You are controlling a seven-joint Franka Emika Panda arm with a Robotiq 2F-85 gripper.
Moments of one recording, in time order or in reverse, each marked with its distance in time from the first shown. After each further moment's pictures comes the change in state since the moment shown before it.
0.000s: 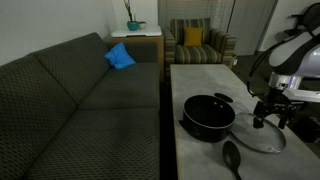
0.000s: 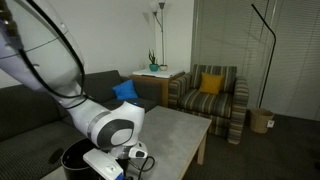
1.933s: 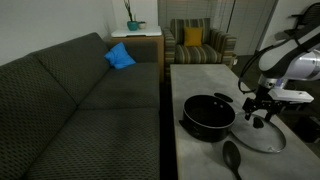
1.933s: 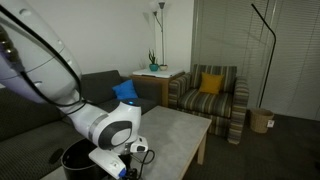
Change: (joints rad) arm 0.045 0.101 -0.014 0.156 -0.001 0.095 0.034
